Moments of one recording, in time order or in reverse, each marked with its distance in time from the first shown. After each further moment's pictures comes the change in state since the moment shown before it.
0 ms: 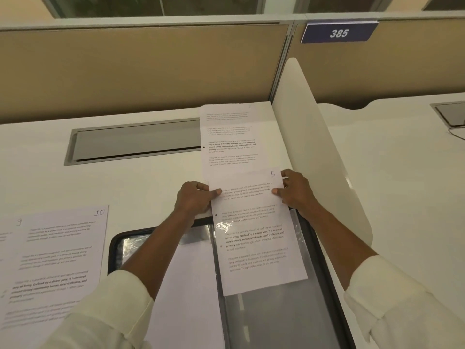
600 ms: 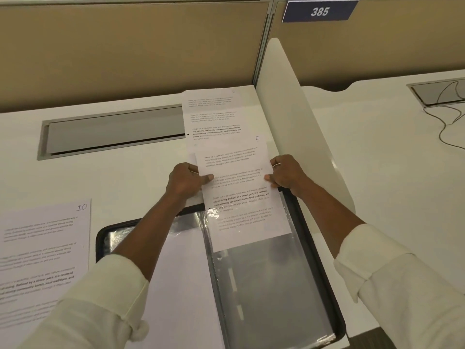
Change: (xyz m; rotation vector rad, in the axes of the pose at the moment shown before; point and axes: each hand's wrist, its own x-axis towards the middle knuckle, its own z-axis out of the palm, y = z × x) left_hand 0.003 0.013 0.007 0.100 -0.056 0.114; right_hand 0.000 -0.007 -0.014 0.151 -0.064 0.202
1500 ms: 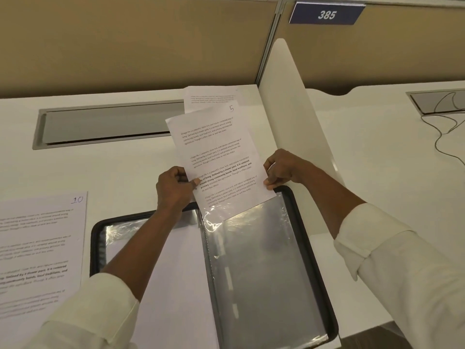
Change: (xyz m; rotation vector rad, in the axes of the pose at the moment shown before) left_hand -0.028 -0.032 -0.005 -0.213 0.194 0.088; right_hand -0.003 -0.041 -0.012 -0.197 -0.241 0.088
